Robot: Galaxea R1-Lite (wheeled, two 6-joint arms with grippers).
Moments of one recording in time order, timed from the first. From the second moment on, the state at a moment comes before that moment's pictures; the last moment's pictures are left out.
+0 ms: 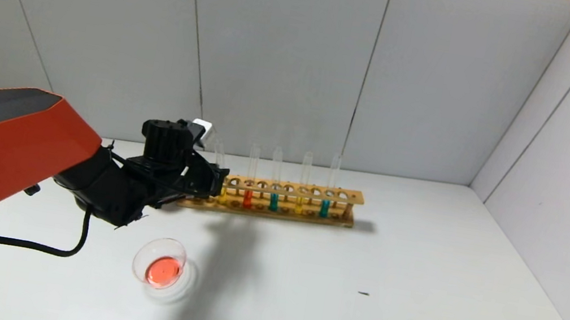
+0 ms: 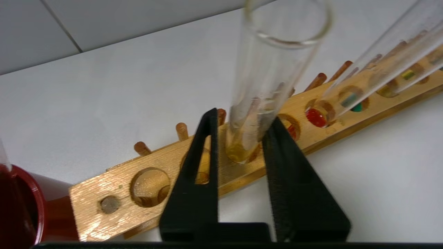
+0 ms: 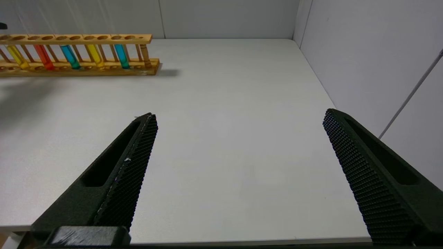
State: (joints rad) left arm -0.30 2.21 -1.06 -0.84 -0.12 -0.02; right arm 0.00 0.00 0.00 0.00 0.01 0.00
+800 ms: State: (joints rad) left arm -0.31 2.09 -1.07 -0.79 -0.12 0.11; right arm 0.00 0.00 0.00 0.00 0.01 0.00
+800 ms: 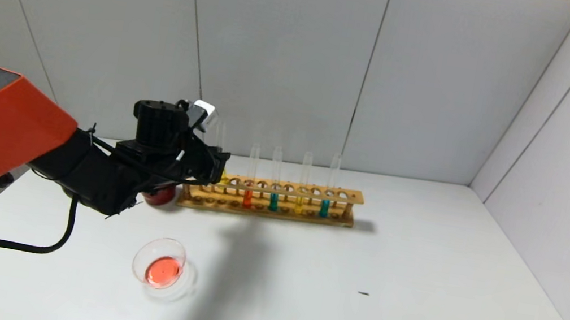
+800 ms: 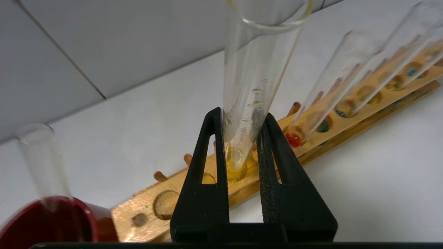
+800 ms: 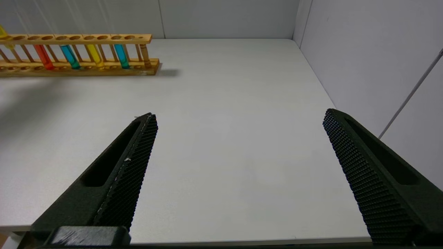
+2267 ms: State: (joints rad) left arm -0.13 1.54 -0.70 -0.41 -0.38 0.98; right arm 0.00 0.00 0.00 0.00 0.01 0.00
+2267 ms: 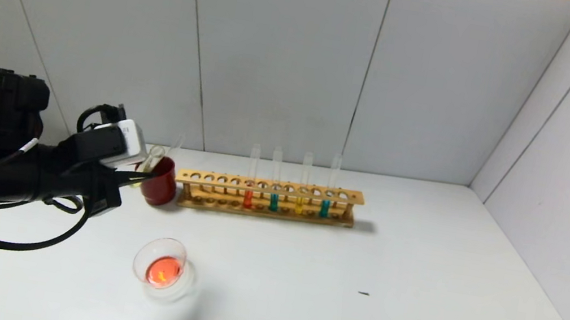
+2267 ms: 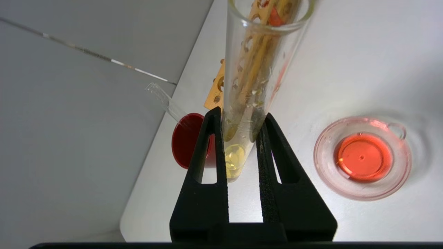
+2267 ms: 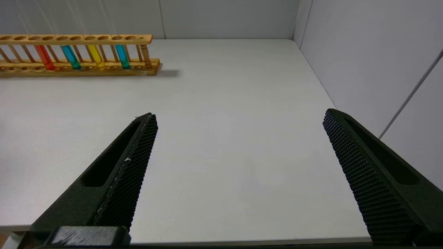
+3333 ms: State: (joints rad) left arm 0.02 1.72 -0.69 -0.42 -0.52 1.80; right arm 0.00 0.00 0.00 0.00 0.01 0.00
